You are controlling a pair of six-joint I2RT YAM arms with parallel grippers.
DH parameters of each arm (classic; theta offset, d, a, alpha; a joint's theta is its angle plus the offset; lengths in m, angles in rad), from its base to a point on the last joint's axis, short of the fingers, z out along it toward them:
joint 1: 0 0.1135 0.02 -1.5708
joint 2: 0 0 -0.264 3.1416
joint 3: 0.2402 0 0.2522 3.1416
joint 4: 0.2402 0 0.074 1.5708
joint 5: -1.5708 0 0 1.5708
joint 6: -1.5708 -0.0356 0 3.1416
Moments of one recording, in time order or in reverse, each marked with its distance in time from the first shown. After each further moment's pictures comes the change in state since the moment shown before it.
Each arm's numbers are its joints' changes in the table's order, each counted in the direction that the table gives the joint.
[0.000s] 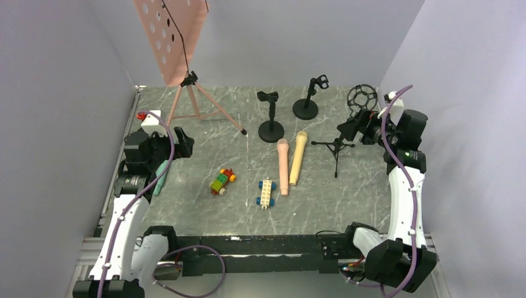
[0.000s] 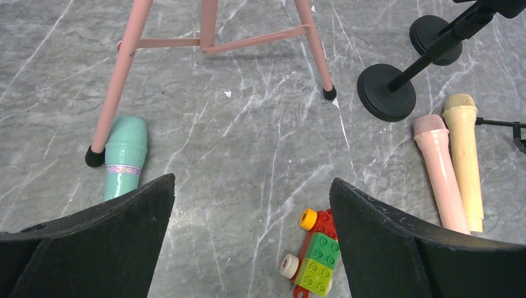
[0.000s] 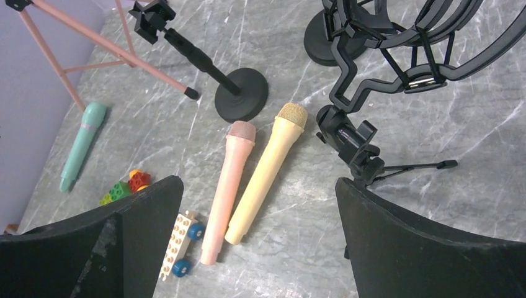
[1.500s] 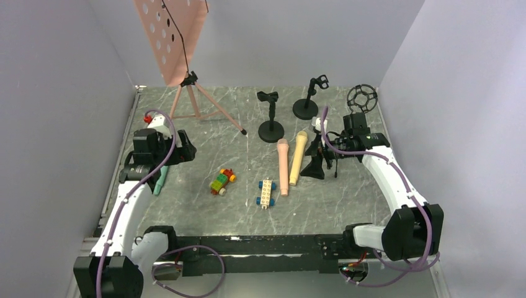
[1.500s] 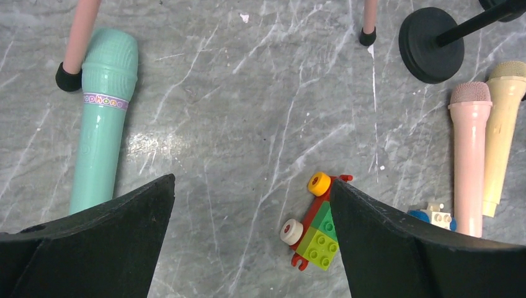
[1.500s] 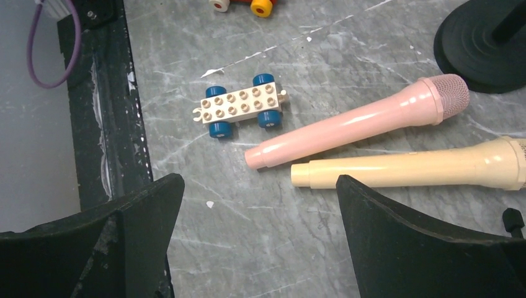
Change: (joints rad) left arm 0.000 0.130 0.008 0.111 0.030 0.068; right arm 0.429 0.232 0.002 0.397 0.315 0.910
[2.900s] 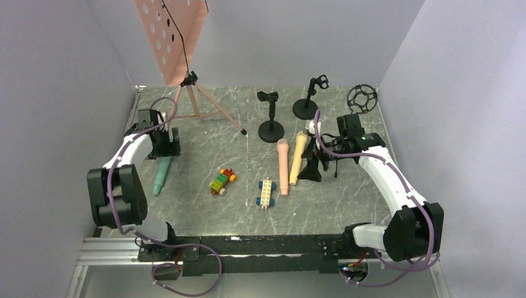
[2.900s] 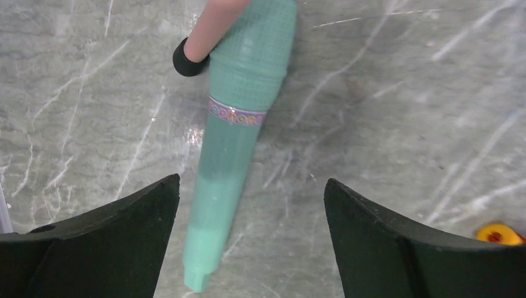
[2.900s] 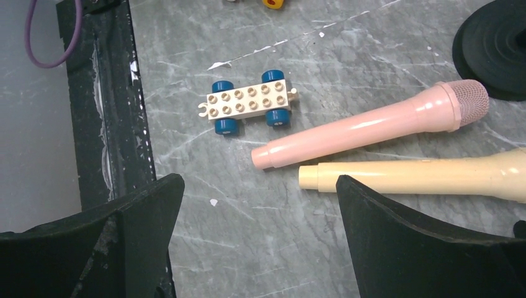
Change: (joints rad) left arm 0.137 0.570 0.273 0.163 0.188 -0.226; right arm 0.061 0.000 0.000 0.000 -0.051 -0.003
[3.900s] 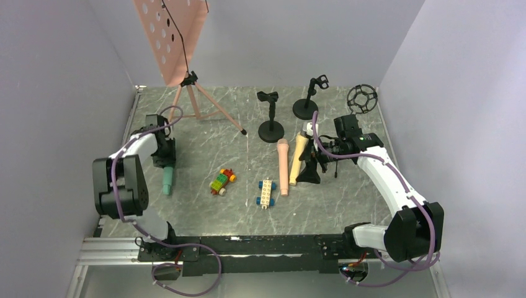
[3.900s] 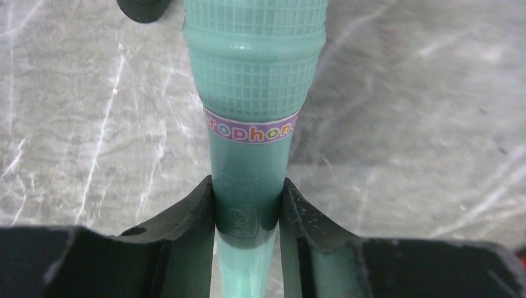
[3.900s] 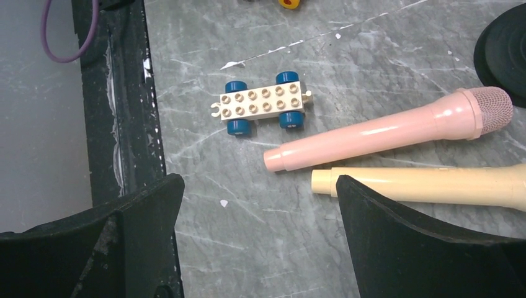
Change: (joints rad) left arm -0.013 0.170 0.005 0.038 0.045 -0.021; right arm 0.034 0.000 0.000 0.018 0.004 -0.001
